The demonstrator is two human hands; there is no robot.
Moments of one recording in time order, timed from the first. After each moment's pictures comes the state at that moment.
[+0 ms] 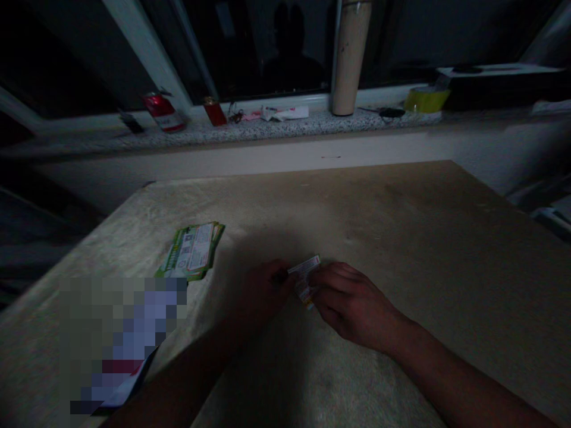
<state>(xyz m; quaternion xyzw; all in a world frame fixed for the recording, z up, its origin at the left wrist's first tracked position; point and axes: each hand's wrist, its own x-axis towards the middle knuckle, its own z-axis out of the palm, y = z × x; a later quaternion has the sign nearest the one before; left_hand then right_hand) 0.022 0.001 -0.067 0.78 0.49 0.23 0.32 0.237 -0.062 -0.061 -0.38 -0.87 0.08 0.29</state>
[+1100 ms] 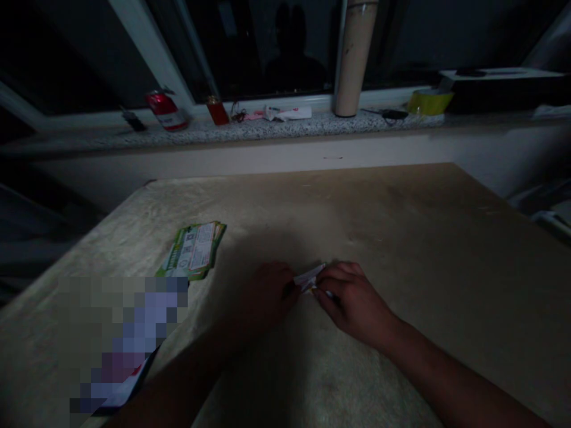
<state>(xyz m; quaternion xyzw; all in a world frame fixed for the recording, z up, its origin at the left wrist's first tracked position) 0.017 0.001 -0.067 0.90 0.39 0.13 0.16 0.231 -0.060 -0.072 -0.49 -0.82 0.13 0.27</state>
